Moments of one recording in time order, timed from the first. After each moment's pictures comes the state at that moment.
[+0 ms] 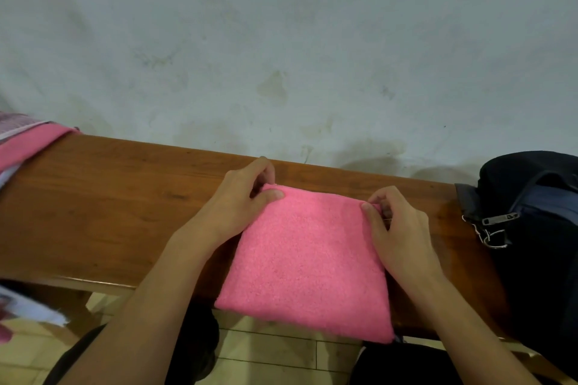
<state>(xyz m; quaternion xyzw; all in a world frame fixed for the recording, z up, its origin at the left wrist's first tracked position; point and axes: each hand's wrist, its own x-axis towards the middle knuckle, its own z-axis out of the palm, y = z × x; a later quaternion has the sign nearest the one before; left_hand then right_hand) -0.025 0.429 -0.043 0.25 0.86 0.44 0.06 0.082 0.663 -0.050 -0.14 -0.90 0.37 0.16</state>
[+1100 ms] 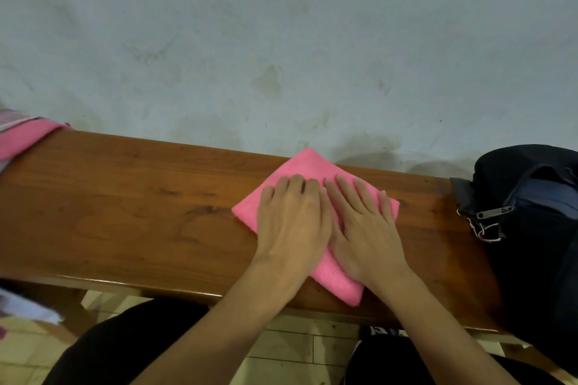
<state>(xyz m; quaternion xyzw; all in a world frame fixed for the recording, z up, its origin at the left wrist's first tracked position) 0.037 0.512 -0.049 0.21 0.95 0.18 -0.15 0.073 0.642 -0.078 -0.04 -0.99 0.11 0.04</state>
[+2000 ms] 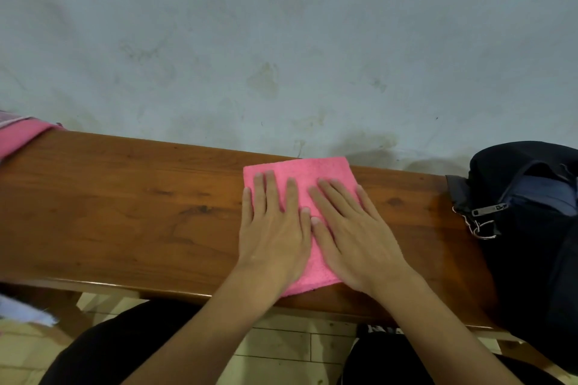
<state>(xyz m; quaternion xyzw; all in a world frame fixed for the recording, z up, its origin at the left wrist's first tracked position) 0.041 0.496 -0.067 0.19 0.98 0.11 0.04 0.079 0.640 -0.067 0.06 -0.99 0.06 0.06</state>
